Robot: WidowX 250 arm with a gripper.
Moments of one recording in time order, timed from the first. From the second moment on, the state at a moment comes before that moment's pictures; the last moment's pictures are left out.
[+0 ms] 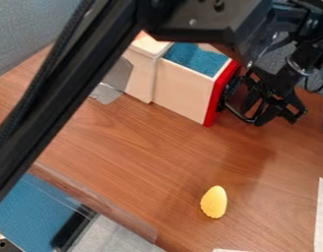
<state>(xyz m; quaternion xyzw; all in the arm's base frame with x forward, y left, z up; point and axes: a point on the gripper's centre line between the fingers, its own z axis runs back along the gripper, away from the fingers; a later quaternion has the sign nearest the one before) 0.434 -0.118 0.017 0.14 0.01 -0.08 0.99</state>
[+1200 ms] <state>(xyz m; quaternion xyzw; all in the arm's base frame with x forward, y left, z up) 0.449 -0.060 0.014 0.26 0.01 0.03 0.96</state>
